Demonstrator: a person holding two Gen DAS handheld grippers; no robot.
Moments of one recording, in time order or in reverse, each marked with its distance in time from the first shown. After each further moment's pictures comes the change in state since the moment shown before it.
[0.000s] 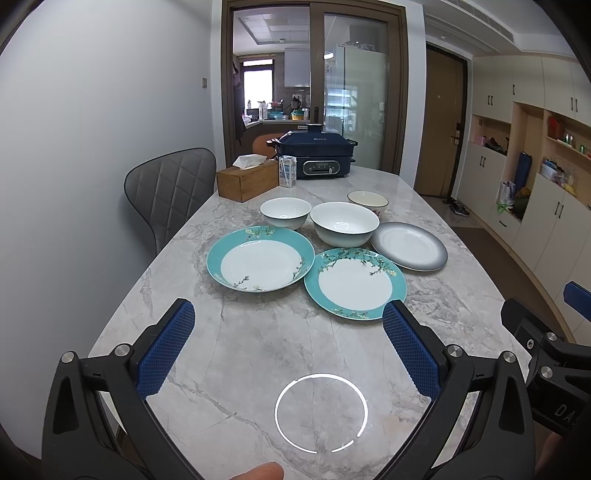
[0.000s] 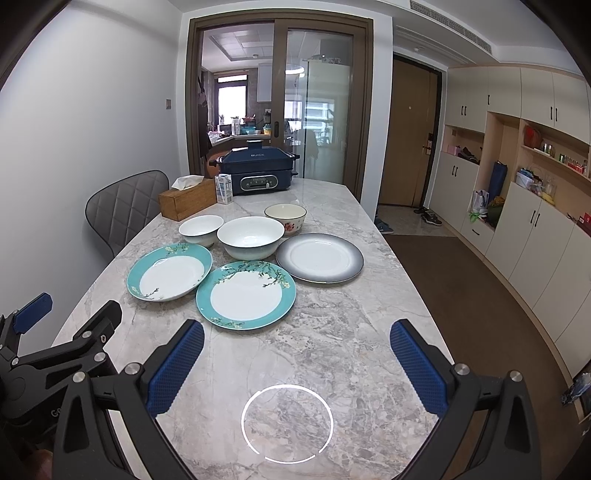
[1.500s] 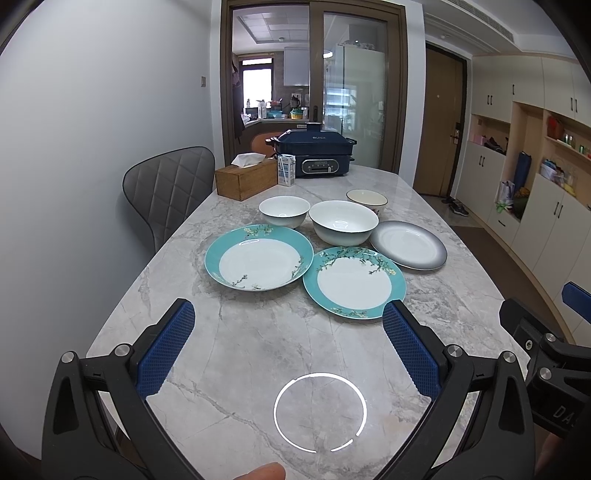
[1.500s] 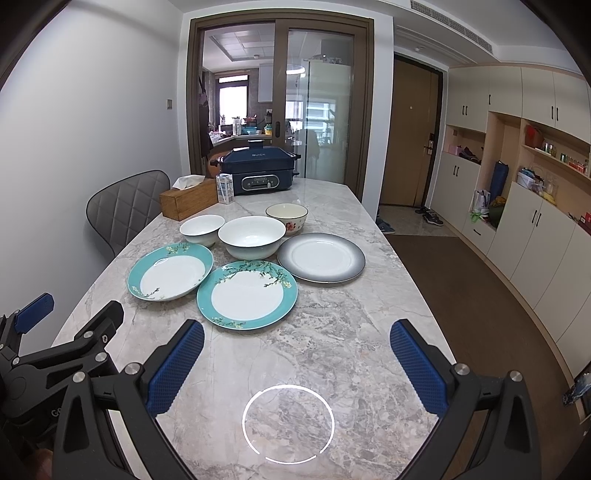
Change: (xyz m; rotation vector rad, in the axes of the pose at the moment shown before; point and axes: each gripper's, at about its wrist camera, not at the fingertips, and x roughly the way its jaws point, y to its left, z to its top) left arm 0.001 0.000 -0.003 0.000 0.003 -0.001; right arm 0.002 0.001 0.000 0.004 0.000 0.003
